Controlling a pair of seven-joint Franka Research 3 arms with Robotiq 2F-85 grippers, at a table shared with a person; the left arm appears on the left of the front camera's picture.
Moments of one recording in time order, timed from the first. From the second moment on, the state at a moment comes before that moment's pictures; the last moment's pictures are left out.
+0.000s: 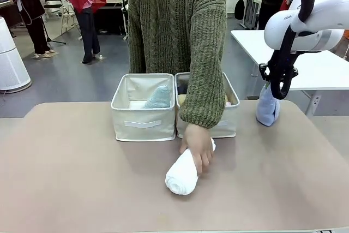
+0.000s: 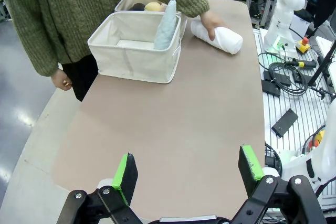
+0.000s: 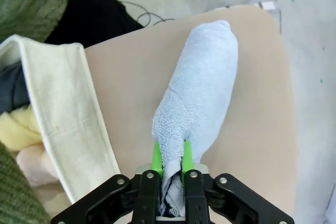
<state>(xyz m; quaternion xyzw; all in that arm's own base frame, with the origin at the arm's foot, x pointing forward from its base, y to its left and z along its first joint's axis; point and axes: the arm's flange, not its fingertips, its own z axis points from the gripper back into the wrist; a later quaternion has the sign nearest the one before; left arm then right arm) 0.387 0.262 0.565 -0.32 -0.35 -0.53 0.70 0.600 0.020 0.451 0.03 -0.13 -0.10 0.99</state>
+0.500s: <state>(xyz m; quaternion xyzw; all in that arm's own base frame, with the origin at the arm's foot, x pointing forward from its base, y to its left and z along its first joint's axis) 0.387 0.262 0.565 -0.32 -0.35 -0.53 0.70 0.514 0.036 0.542 0.00 -0.13 0.08 0.99</state>
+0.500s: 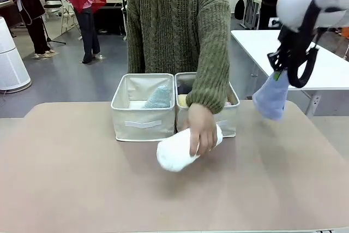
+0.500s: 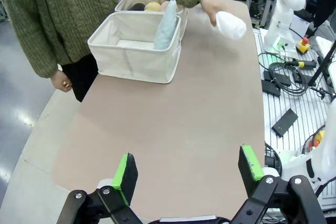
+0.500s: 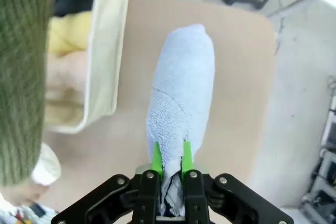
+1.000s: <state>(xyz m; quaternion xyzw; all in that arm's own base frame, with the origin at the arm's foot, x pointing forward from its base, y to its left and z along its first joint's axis) 0.387 0.262 0.564 -0.32 -0.35 -0.53 0.70 0.405 0.022 0.629 -0.03 -0.19 0.12 0.97</state>
